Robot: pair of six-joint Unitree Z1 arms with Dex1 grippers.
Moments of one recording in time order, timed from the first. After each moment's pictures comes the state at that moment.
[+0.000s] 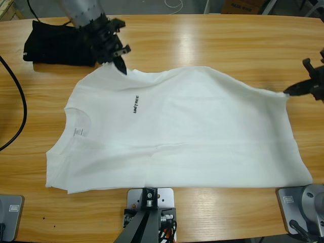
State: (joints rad) arm 0 -0.59 2.36 -2.26 1.51 -0.43 -0.29; arm 1 -0.28 1.61 -0.95 0.83 0.56 0.15
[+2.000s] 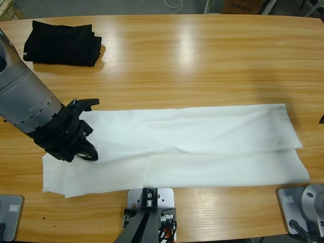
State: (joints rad) arm 0 -0.84 1.81 -1.24 0.99 -0.45 -0.54; arm 1 -0.22 1.61 -1.05 1.14 0.06 0.30
